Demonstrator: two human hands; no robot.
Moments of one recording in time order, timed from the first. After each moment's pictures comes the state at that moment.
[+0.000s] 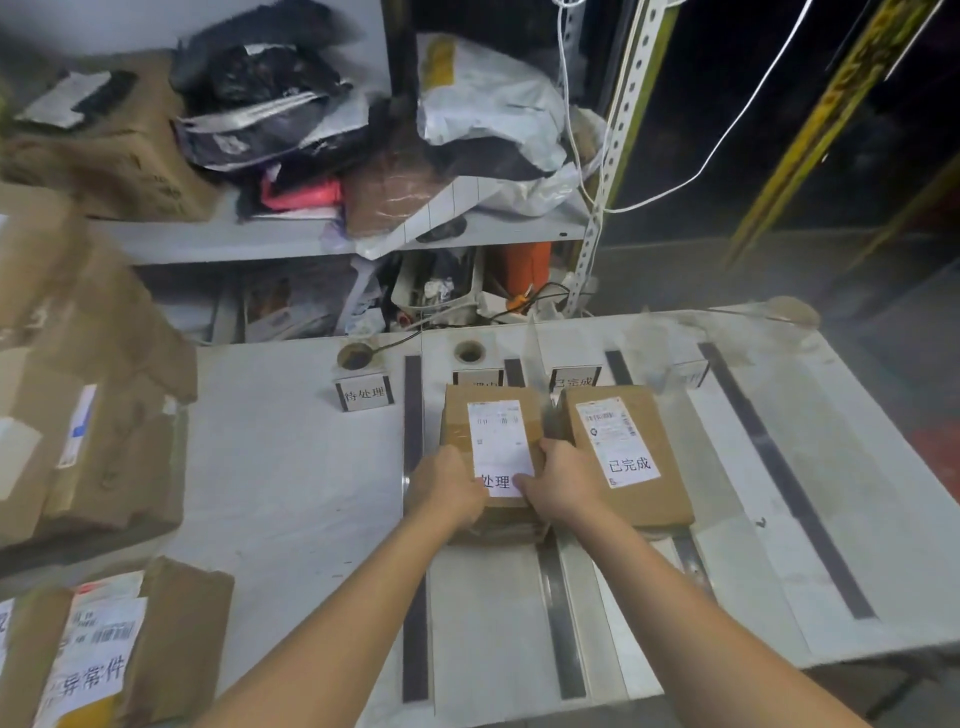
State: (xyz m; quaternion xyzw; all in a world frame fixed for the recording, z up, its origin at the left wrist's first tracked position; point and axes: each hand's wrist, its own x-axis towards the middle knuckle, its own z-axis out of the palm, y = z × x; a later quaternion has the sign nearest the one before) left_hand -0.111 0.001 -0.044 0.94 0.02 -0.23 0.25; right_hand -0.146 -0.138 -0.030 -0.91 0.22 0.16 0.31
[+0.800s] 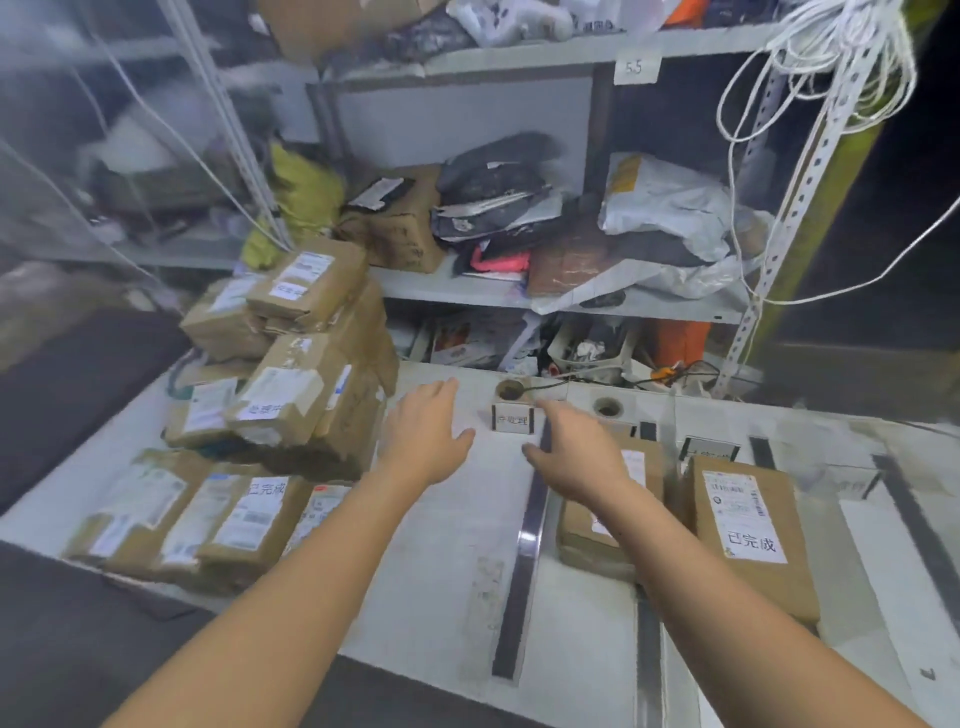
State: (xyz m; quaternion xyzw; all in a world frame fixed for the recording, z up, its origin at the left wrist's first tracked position) left_hand -0.159 0.144 0.099 1.00 0.02 0.03 0.07; right_hand -0.147 -0.042 0.078 -0.96 -0.11 0.04 0.25
